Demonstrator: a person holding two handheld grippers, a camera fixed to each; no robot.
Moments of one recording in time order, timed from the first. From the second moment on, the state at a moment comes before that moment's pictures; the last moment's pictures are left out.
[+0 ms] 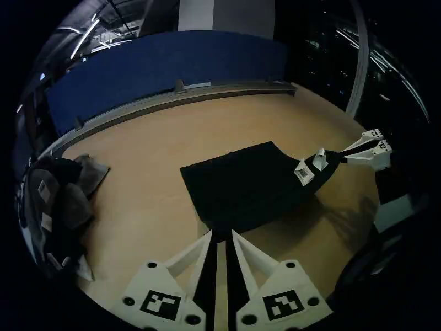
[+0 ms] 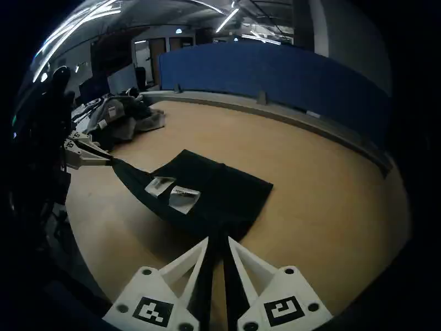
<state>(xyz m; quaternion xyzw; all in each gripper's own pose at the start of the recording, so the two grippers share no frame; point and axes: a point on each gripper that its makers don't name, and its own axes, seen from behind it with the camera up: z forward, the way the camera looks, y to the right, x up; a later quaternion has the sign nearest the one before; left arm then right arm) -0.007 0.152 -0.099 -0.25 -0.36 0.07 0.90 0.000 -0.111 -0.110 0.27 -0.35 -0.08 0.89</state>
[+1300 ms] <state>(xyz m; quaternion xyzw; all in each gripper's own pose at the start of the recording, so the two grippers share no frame) 0.029 0.156 -0.118 -0.23 -0.36 0.07 0.90 0.031 -0.107 -0.126 0.27 -0.35 -0.07 0.89</state>
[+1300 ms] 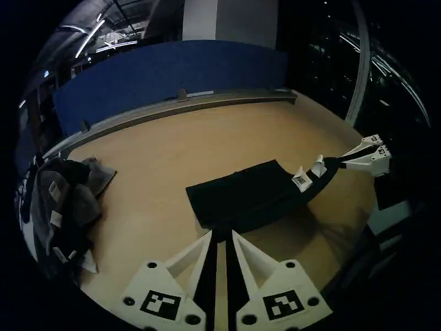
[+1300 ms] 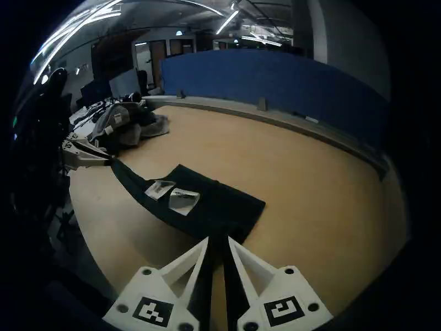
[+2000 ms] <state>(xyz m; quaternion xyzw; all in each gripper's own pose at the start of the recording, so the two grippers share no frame) 0.008 0.162 -0.087 -0.22 -0.38 0.07 0.90 0.014 -0.105 -0.095 0.26 -0.36 -0.08 0.89</state>
